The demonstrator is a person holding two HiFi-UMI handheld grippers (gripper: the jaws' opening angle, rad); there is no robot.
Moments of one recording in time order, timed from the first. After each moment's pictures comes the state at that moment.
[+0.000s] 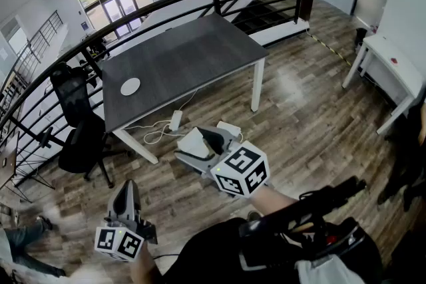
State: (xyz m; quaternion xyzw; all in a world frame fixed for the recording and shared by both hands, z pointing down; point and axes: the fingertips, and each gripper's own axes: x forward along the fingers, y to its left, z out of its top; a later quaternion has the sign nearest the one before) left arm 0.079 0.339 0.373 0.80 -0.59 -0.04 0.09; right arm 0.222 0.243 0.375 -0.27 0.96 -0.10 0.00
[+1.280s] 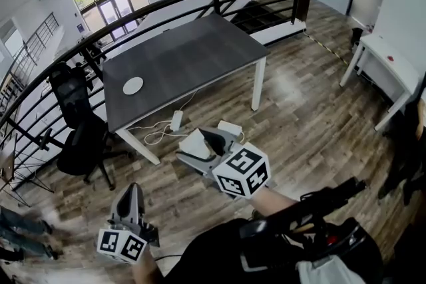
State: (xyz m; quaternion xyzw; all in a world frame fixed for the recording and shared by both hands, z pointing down) left arm 0.034 0.355 0.384 0.82 -0.56 -0.04 0.10; right arm 0.174 0.258 0.381 -0.28 0.95 -0.11 0.00
